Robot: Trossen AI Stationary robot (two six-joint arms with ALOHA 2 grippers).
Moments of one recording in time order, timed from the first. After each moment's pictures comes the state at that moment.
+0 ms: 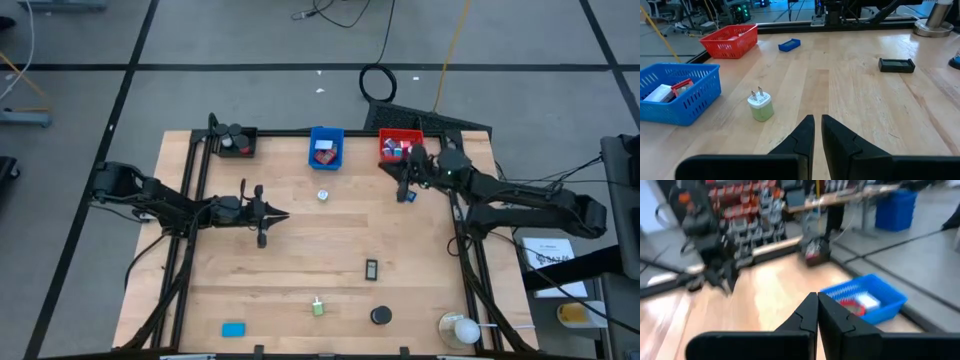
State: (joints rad) left arm -0.02 1.39 0.15 1.00 -0.13 0.04; right arm -0.41 0.83 0.44 0.26 -0.08 0.15
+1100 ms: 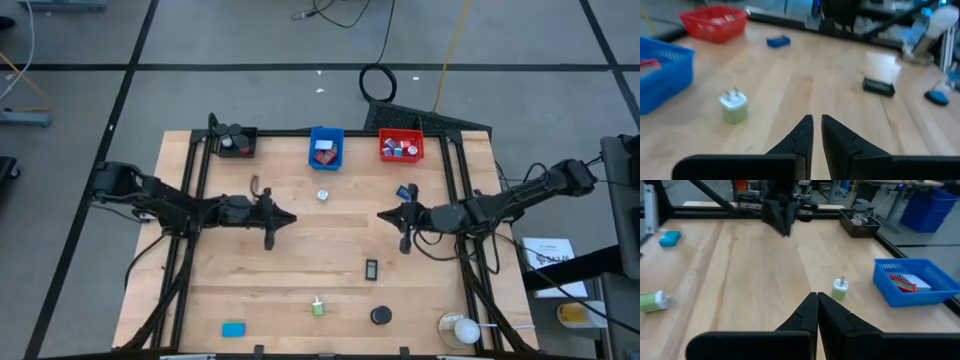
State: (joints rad) left arm -0.04 1.39 0.27 0.85 -0.09 -0.19; right arm 0.31 0.86 0.44 0.07 0.49 0.12
